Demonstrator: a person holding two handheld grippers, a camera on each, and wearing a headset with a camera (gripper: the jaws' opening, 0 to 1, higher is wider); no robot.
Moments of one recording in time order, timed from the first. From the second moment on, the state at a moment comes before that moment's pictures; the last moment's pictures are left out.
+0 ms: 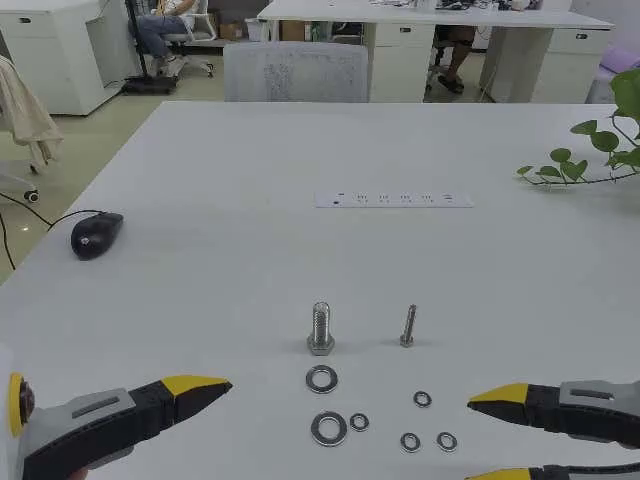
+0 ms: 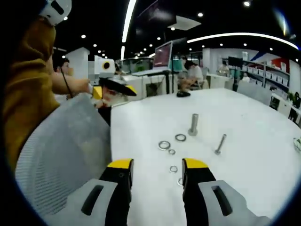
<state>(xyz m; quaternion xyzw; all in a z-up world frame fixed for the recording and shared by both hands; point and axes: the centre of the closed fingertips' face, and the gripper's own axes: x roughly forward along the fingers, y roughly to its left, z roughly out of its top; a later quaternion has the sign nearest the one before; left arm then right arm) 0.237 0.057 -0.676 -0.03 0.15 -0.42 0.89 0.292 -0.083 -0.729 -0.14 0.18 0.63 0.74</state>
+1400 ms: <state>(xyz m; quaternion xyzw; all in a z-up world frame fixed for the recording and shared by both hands) 0.248 0.060 -0.702 -0.03 0.19 -0.42 0.89 0.291 -0.098 -0.731 -0.11 0.20 0.58 0.78</state>
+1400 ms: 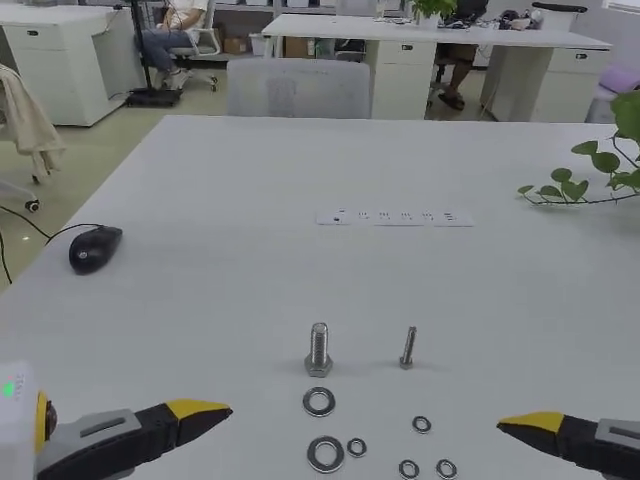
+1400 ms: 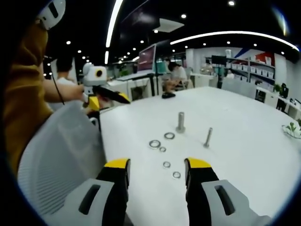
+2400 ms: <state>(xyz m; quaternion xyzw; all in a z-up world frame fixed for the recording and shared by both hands) 0.233 0.050 -0.696 -0.03 0.18 -0.42 0.89 0.288 -0.108 -0.742 -0.17 0.22 0.58 0.76</state>
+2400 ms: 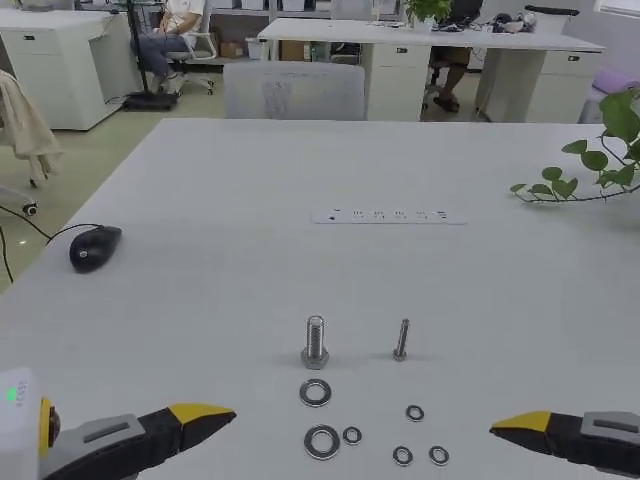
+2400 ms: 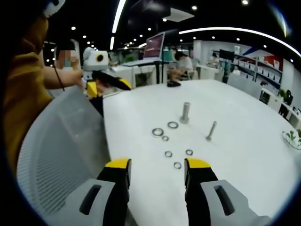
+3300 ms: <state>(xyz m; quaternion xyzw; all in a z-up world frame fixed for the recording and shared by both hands) 0.260 0.047 -0.695 -0.04 0.19 -0.42 0.89 0.330 -0.085 -0.789 -0.23 0.28 0.62 0.70</state>
